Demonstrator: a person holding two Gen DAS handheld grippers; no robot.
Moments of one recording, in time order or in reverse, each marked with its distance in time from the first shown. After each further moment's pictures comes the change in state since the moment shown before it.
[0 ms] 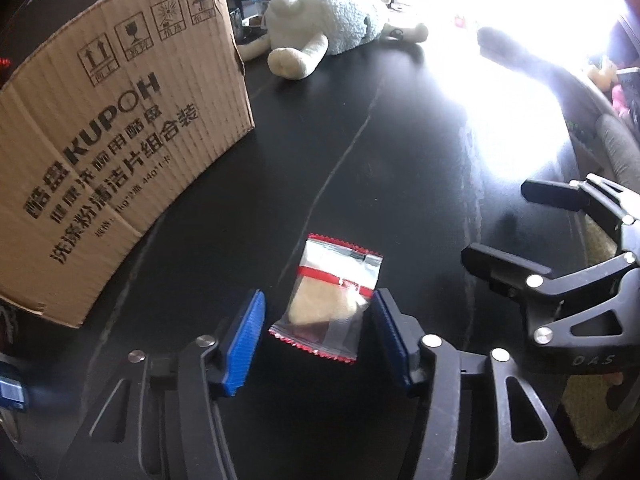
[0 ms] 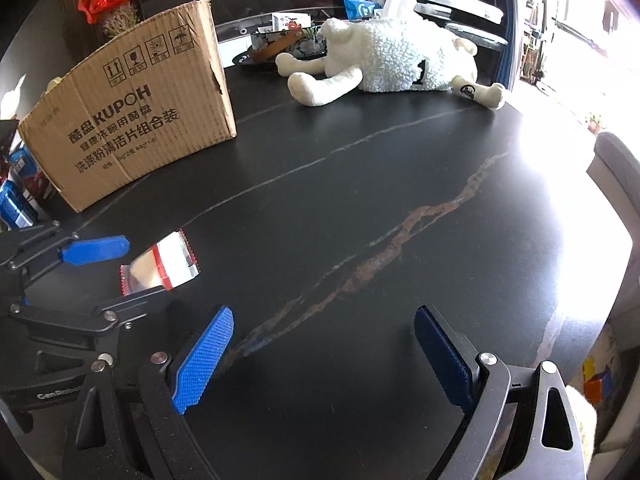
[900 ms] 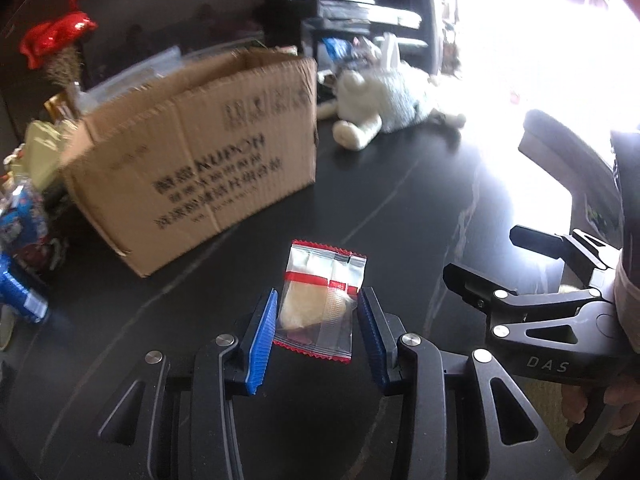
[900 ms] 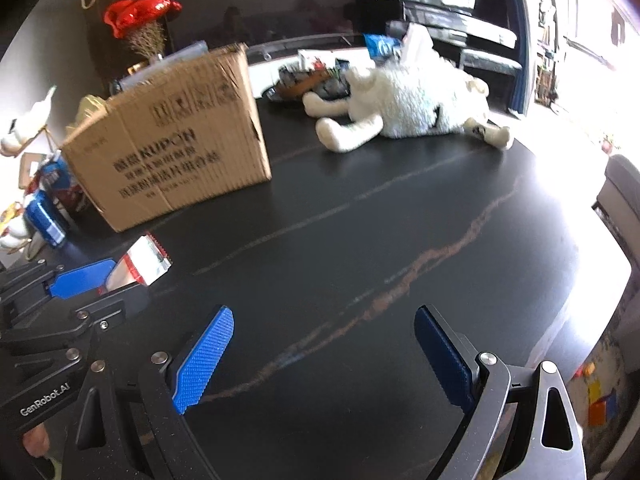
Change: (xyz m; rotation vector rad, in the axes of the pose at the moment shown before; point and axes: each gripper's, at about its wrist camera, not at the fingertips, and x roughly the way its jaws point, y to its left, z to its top) left arm -0.087 -0.005 -0.015 -0.248 -0.200 0.137; right arm -0.048 0.009 0.016 -0.056 -0.125 0.073
